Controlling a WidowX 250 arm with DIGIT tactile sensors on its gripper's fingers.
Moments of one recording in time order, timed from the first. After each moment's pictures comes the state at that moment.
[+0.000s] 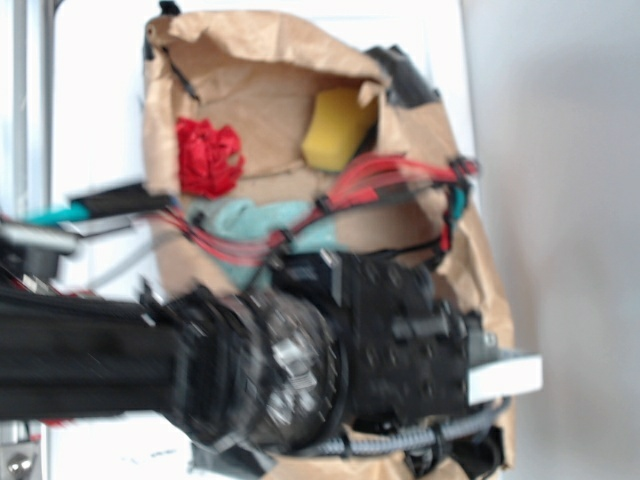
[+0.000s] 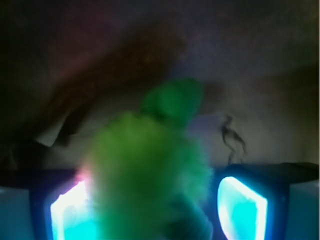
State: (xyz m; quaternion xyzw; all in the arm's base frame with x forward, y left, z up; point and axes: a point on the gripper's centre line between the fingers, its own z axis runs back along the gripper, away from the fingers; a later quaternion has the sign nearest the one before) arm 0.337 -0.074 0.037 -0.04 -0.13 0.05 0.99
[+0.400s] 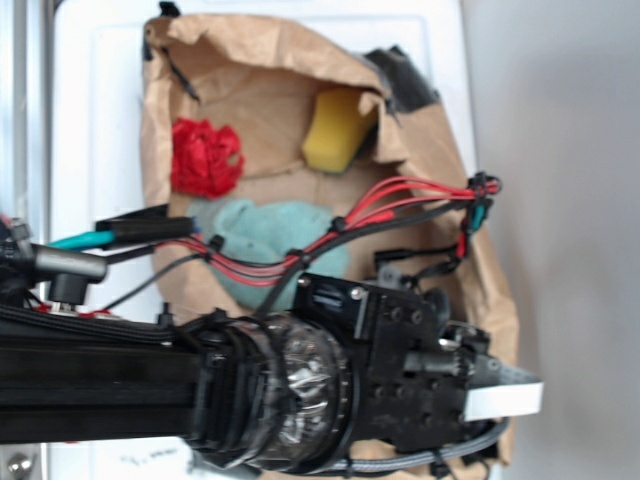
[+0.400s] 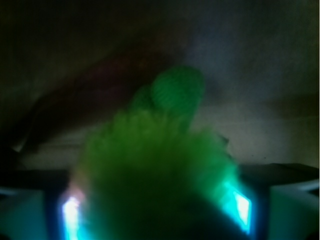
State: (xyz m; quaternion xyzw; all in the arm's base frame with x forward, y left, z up) arm 0.334 -0.063 0.037 0.00 -0.12 0.01 0.99
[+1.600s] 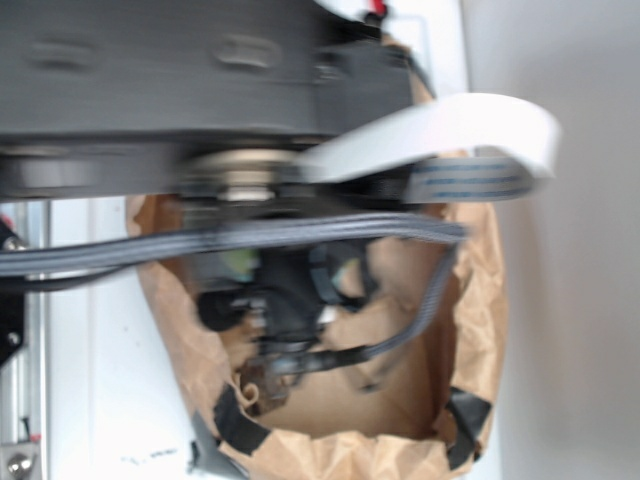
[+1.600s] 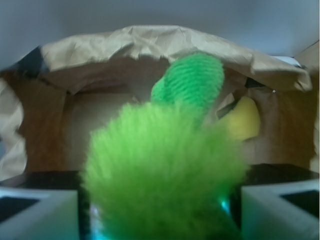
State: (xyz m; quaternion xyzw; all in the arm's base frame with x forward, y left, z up) arm 0.267 0.015 0.194 -0.01 -0.16 0.01 0.99
